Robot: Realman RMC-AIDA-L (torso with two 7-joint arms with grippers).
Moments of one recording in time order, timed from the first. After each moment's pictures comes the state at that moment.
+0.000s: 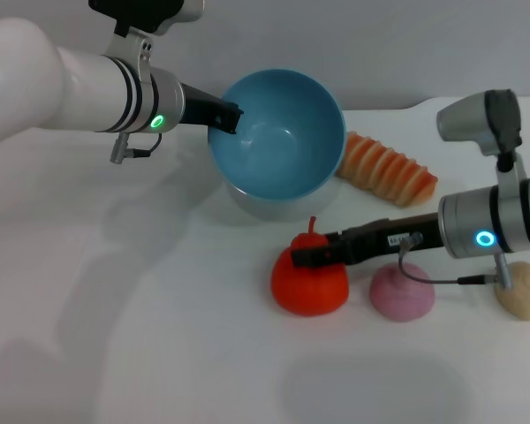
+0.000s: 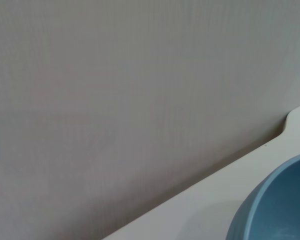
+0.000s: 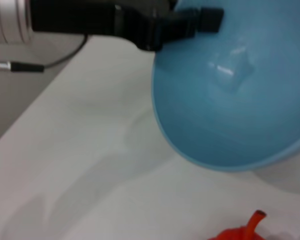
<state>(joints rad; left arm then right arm) -0.77 -2.07 1.56 0.87 2.44 0.65 -2.68 0.68 2.07 -1.23 -0.56 -1.90 -1.14 2.06</state>
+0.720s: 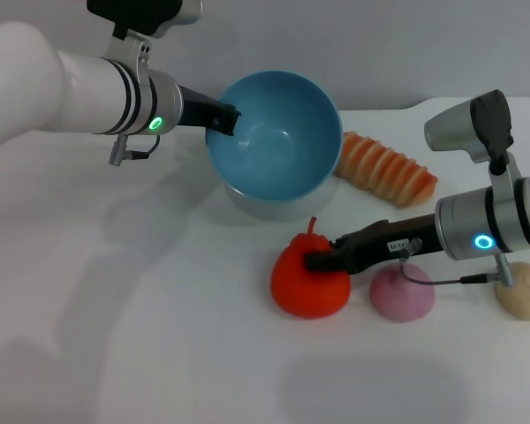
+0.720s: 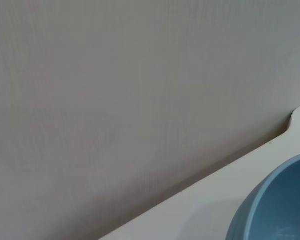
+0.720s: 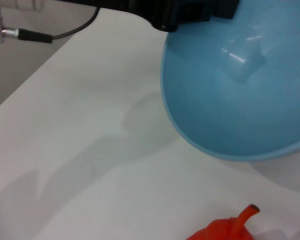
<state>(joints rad) -0.77 -2.07 1.56 0.85 2.44 0.64 -2.68 0.68 2.07 -1.26 -0.58 -1.95 -1.14 2.02</state>
